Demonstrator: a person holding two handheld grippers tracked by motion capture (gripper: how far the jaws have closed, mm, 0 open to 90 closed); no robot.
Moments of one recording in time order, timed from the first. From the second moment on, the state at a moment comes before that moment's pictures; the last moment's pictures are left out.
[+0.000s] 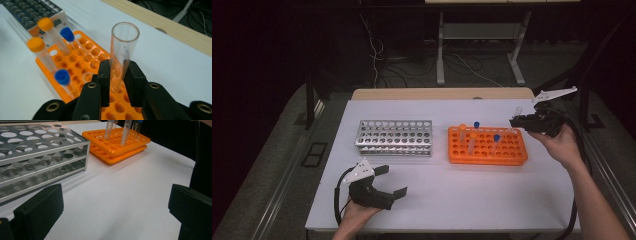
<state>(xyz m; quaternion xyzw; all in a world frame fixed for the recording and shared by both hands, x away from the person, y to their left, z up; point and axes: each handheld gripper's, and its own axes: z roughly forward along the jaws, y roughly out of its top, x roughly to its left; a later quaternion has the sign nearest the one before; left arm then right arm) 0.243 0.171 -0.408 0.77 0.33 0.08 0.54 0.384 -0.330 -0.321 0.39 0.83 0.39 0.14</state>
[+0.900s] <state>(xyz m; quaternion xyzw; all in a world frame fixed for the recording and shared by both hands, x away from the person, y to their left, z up) 0.271 0.157 -0.352 0.81 0.29 0.07 0.51 0.350 -0.233 -0.241 0.23 0.88 0.40 0.09</state>
